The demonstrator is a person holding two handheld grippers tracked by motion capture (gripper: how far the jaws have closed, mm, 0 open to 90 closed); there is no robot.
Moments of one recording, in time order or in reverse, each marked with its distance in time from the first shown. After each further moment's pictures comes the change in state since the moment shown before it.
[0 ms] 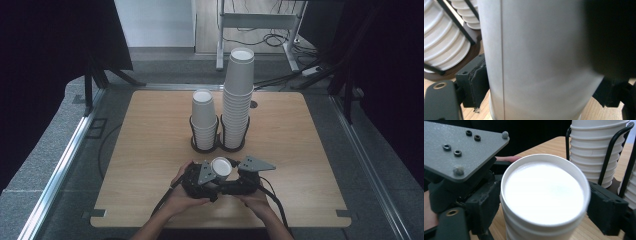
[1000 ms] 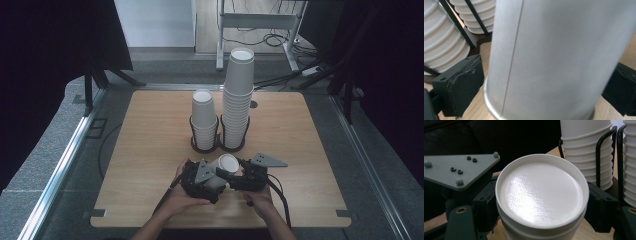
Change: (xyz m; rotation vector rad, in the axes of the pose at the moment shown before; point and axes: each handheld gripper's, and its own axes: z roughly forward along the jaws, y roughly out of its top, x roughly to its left) left arm 0.004 -0.003 -0.001 -0.064 -0.011 -0.060; right arm -0.018 0.001 -0.015 -0.103 0.063 0.171
